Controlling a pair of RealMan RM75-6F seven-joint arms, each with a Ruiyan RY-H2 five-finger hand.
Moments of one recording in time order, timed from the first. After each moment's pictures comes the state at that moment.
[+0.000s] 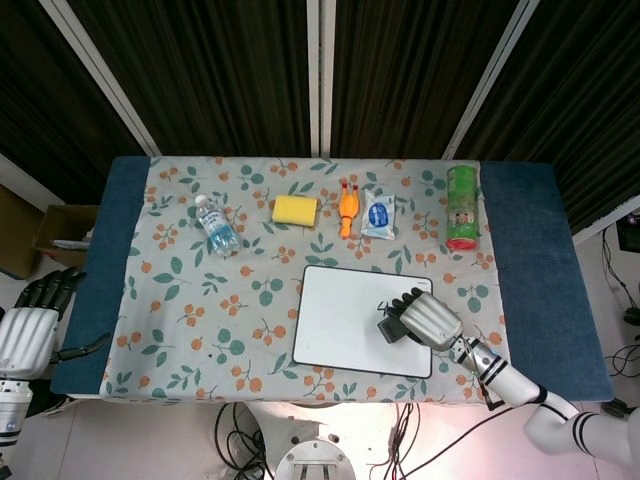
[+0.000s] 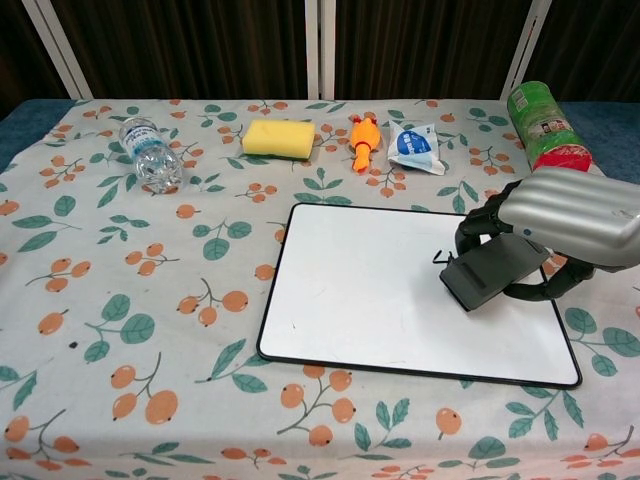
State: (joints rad) left arm -0.09 -1.11 -0.02 -1.58 1.54 1.51 0.06; right arm 0.60 -1.51 -0.09 -1.21 -1.77 1.12 -0.10
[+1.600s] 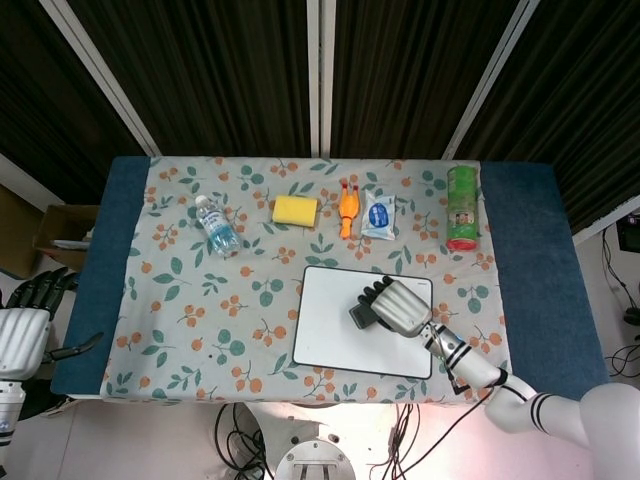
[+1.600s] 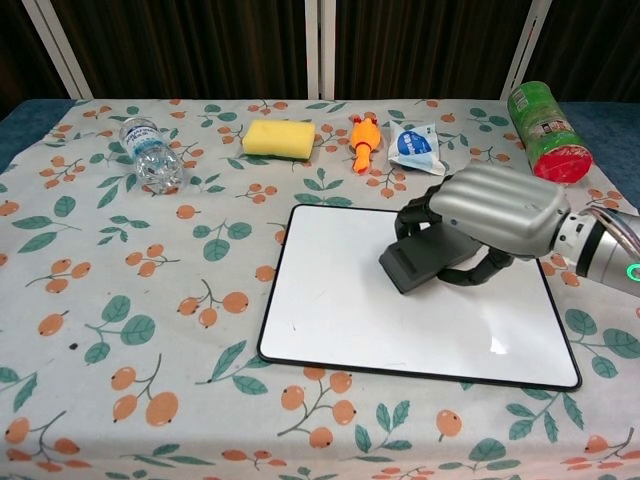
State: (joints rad) left arm -0.09 -1.11 -0.03 -1.55 1.53 1.51 0.02; right arm 0.69 -1.64 -0.06 -1.14 -1.69 1.03 -0.12
